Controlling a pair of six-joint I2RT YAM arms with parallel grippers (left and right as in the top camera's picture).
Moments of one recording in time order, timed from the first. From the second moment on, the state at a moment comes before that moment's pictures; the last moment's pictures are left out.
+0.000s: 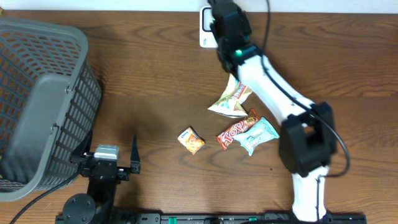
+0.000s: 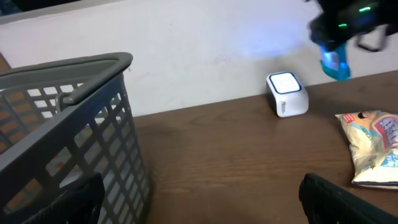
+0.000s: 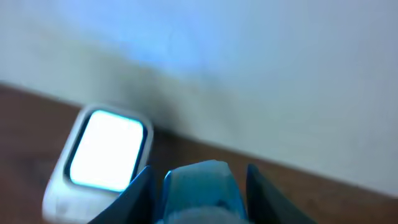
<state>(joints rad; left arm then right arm) -0.19 0.01 0.43 -0.50 -0.11 0.14 0.49 2.19 1.86 -0.08 0.60 -0.21</state>
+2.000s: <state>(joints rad) -0.19 0.01 0.43 -0.50 -0.11 0.14 -0.22 2.42 2.21 -0.83 0.80 -0.25</state>
